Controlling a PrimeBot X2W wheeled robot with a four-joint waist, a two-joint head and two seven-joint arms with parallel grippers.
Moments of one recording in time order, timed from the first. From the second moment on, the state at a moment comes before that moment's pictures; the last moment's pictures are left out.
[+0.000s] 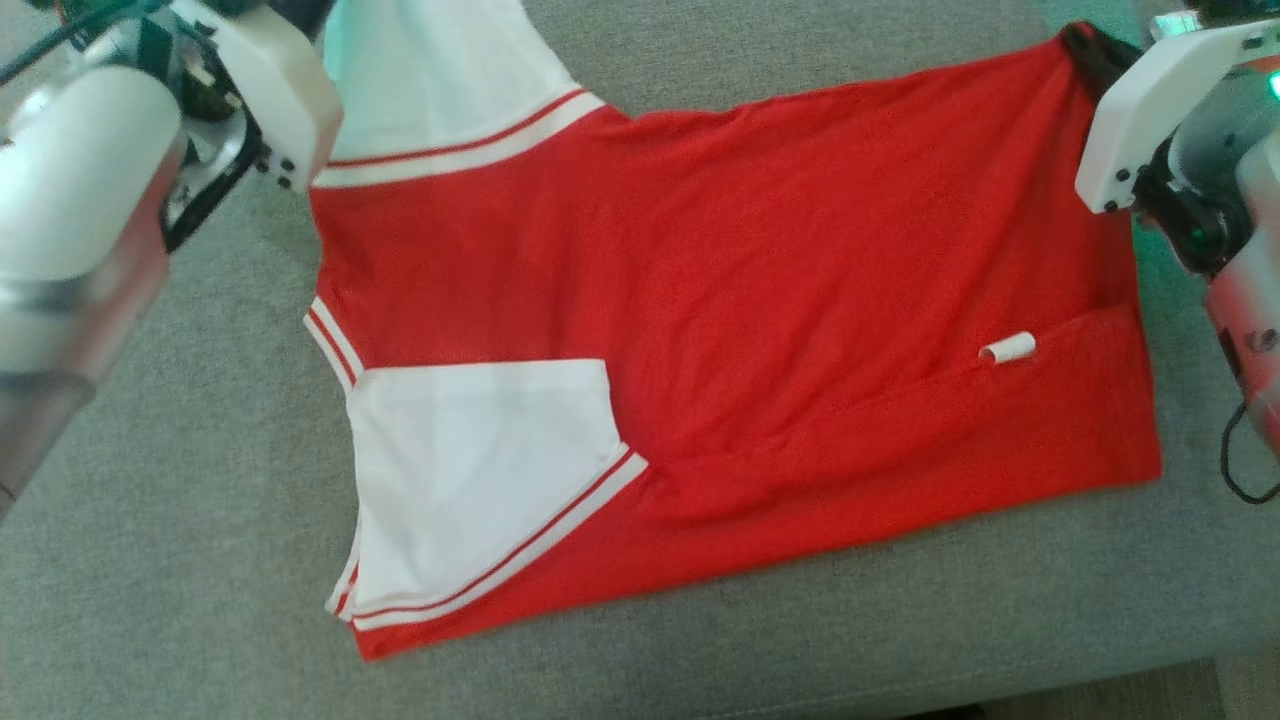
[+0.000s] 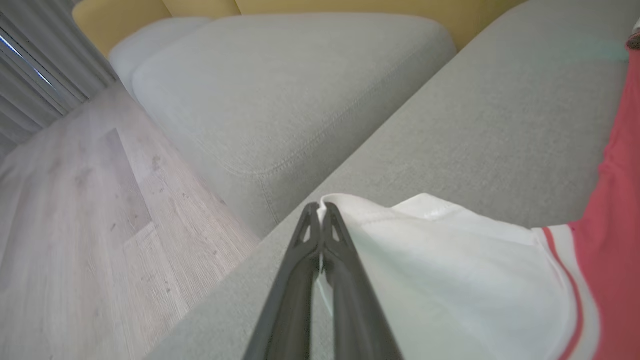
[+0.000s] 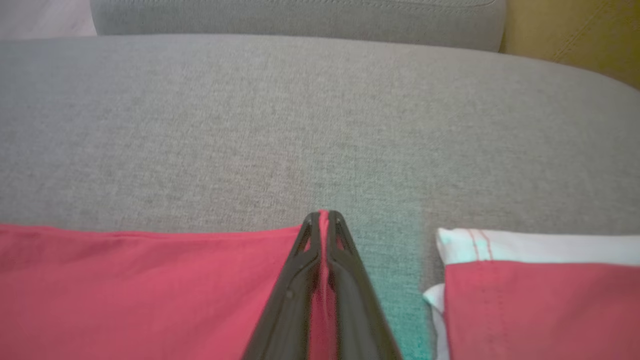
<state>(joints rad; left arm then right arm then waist) -1.28 0.50 -1.13 0.68 -0.67 -0.13 0.04 -1.02 -0.39 0.55 0.90 0.58 0.13 0.25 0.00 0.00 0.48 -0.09</state>
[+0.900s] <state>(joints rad) -1.08 0.55 -1.06 0.52 -0.72 0.00 -0.24 -0.86 -0.50 0.48 0.82 0.69 0.13 -0.01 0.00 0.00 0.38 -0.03</state>
